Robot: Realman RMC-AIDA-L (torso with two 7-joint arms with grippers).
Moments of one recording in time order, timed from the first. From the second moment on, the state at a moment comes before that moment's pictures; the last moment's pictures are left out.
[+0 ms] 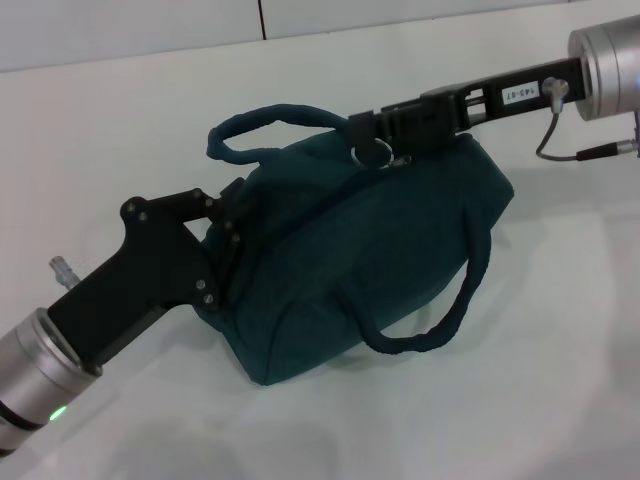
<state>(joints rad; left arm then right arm) -0.51 -2.09 2.84 0.05 -0.62 1.70 -0.27 0.71 1.82 -1.30 -0.59 -1.38 -1.57 2.01</state>
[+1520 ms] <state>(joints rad) -0.51 -2.09 2.83 0.05 -0.62 1.69 -0.27 0.67 1.85 -1.22 -0.65 -1.42 -1.75 1.83</state>
